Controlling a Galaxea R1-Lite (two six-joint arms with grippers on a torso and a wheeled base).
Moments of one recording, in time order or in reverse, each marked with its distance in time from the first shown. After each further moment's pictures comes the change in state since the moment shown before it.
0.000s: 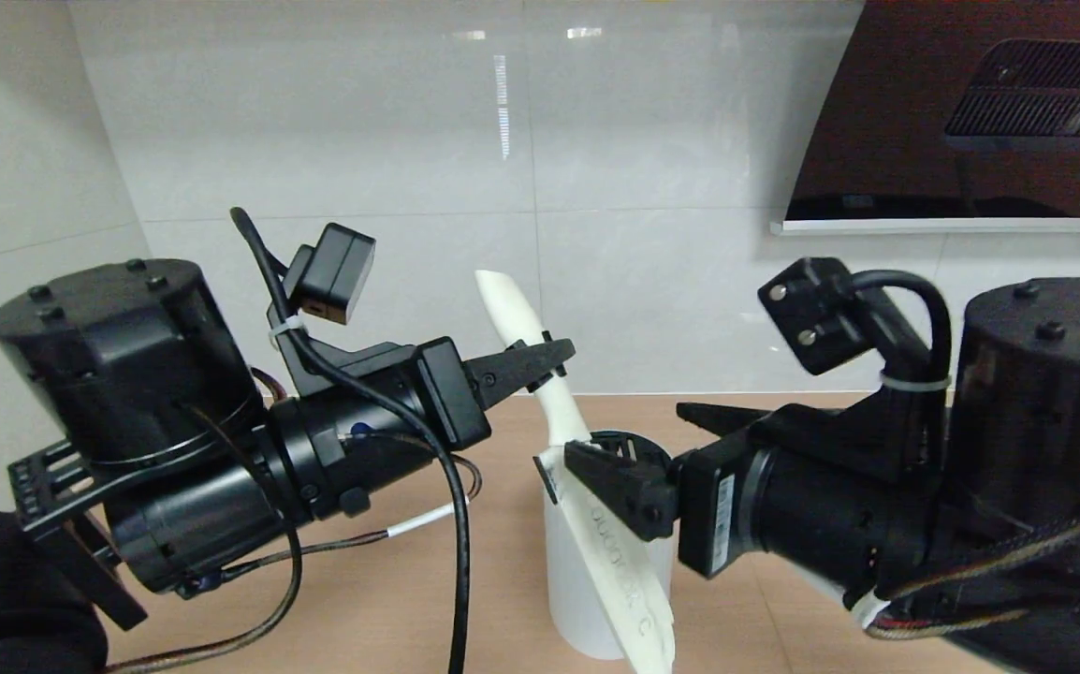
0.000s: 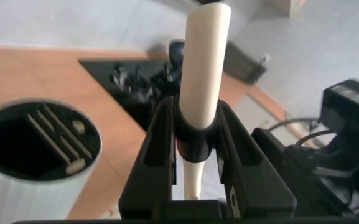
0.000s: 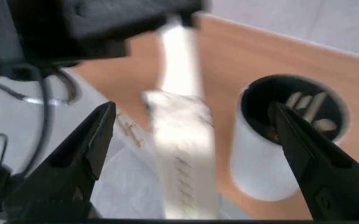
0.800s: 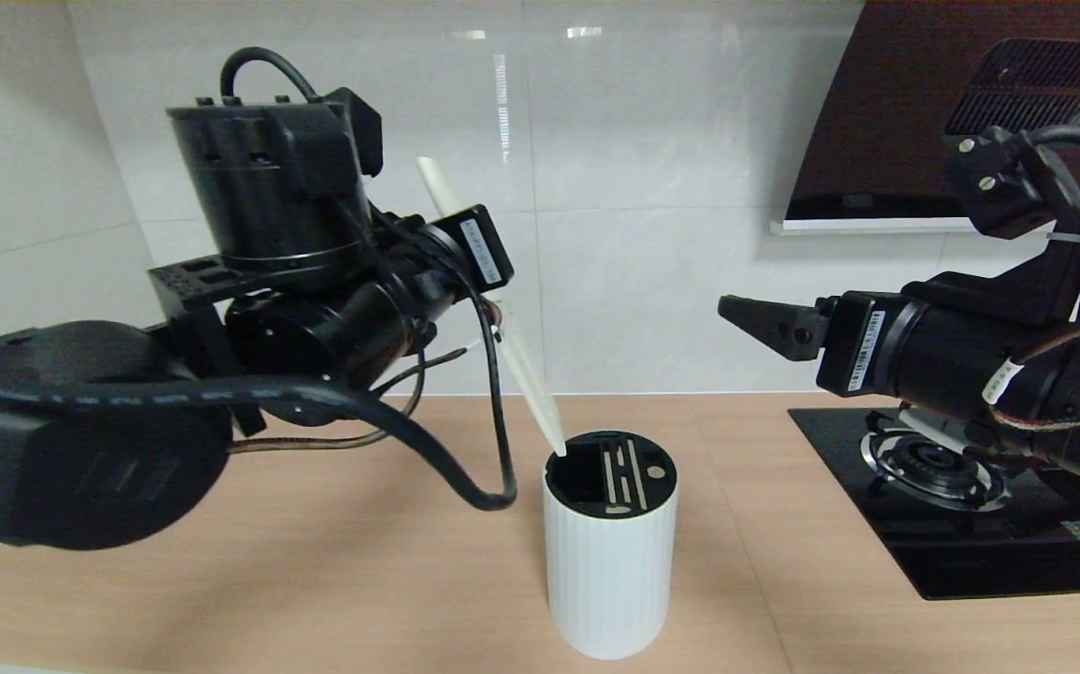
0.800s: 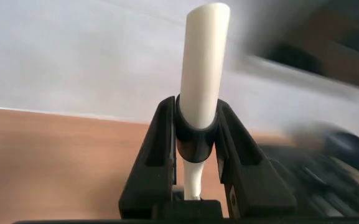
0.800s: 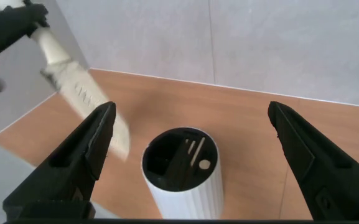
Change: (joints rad) left arm -0.026 0.157 -0.443 0.321 0.767 0.344; right arm -0.284 -0.104 -0.036 0.053 0.023 -0.044
